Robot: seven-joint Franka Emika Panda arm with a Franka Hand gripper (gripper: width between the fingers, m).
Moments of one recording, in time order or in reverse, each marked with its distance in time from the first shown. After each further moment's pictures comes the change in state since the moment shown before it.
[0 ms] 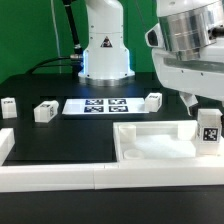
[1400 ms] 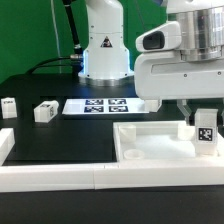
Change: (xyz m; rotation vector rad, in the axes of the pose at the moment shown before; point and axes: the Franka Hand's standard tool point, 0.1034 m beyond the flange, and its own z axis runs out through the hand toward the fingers) arm 0.006 0.003 0.004 -0.085 0.095 -0.658
